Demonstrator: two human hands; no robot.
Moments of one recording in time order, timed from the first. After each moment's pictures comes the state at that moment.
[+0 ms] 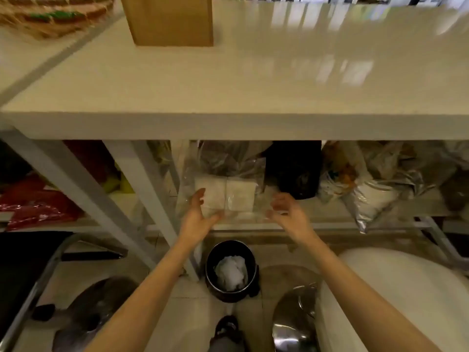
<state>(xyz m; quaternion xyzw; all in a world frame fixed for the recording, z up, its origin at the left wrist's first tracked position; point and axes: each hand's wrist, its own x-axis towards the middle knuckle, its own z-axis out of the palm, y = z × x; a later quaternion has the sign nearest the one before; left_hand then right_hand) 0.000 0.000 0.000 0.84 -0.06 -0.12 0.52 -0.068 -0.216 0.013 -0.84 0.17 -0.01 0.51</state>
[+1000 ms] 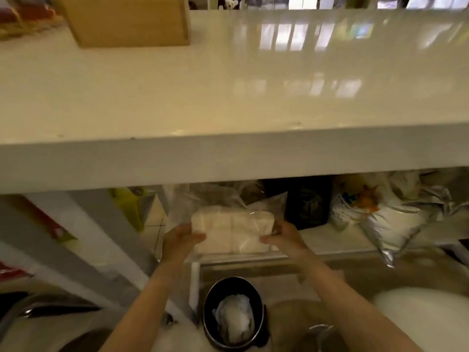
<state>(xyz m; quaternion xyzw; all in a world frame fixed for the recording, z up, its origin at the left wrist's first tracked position) 0.090 -0.009 -0.059 0.77 0.09 -0.13 0.62 0.021 -0.246 -0.069 -0.74 0.24 0.05 0.62</state>
